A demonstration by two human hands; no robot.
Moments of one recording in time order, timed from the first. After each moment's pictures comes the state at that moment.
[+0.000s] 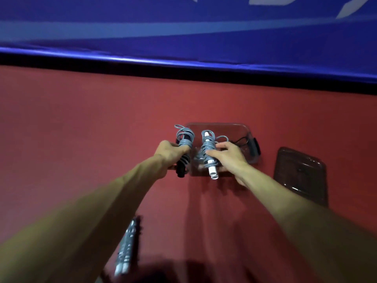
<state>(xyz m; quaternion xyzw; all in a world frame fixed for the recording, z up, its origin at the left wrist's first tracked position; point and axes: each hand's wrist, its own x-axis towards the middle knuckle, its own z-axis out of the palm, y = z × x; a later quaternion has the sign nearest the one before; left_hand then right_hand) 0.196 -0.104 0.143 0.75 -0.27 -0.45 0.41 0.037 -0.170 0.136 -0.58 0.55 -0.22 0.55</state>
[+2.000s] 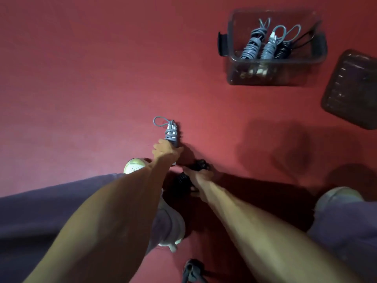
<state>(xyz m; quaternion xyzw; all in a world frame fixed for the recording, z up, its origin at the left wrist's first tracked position) 0.225 0.111 -0.019 0.91 -0.15 -0.37 0.09 0.110 0.127 -0.036 -0.30 0.71 0.06 0.63</state>
